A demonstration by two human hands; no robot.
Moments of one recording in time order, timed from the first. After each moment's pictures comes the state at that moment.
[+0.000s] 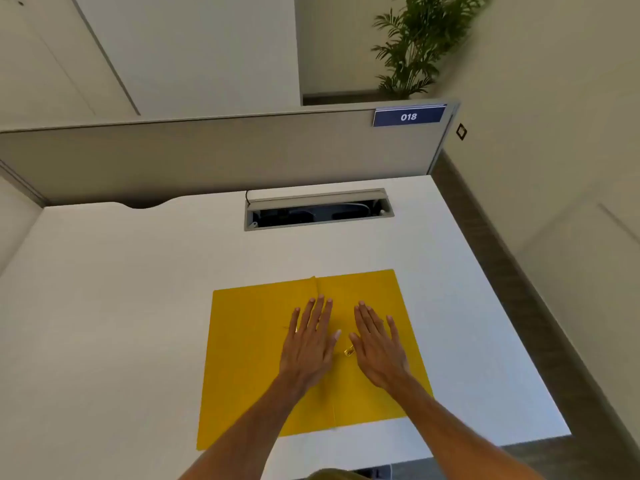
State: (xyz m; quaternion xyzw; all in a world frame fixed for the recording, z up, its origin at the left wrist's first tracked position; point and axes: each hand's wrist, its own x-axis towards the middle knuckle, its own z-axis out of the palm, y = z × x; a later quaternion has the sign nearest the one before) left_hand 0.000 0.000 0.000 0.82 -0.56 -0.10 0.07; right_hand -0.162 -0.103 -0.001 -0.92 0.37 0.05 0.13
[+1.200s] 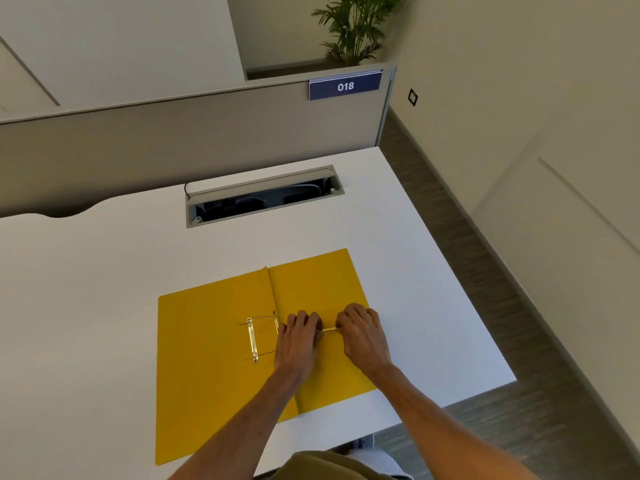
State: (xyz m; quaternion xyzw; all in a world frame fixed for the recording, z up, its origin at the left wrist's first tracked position) left_hand -0.063 -0.038 -0.020 0.80 -0.57 -0.17 0.06; right_hand -0.219 -0.121 -0.005 -0.91 0.39 -0.03 0.12
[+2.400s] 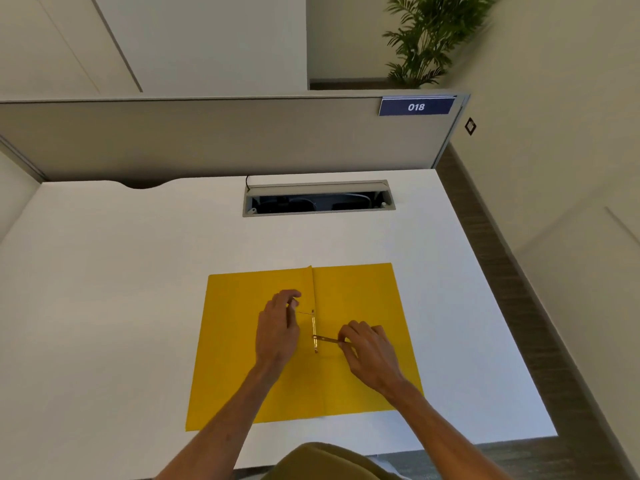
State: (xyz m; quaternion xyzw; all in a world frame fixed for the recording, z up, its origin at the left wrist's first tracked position) left_hand 0.027 0.011 0.009 0.84 -0.36 -0.11 0.39; right_hand -0.174 -0.096 0.003 -0.94 0.29 -0.05 0.17
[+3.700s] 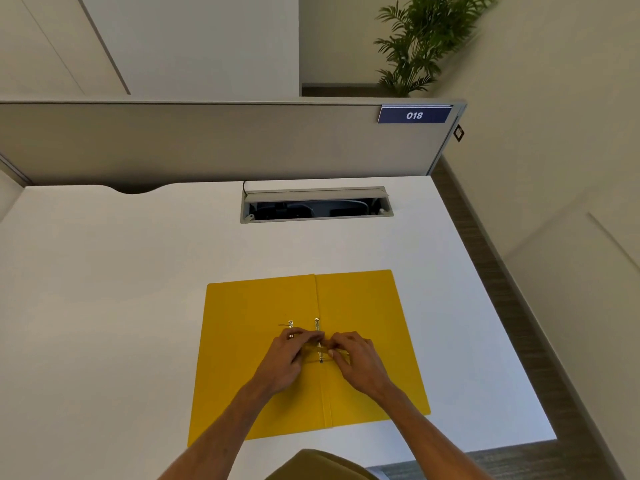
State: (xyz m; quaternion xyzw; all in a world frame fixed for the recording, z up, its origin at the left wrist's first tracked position) left_hand 0.041 0.039 -0.016 0.74 -0.54 -0.32 0.25; right_hand -0.142 -0.084 0.001 -0.89 0.32 -0.03 0.32
